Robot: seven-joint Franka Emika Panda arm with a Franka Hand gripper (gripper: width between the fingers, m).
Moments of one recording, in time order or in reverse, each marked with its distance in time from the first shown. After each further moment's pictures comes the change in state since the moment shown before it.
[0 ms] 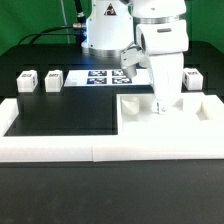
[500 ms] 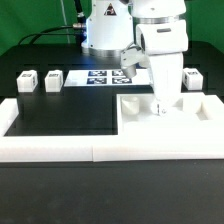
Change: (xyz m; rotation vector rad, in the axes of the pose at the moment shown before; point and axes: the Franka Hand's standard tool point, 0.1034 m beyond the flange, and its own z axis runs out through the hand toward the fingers) arm -0.001 0.000 0.000 0.000 0.000 0.001
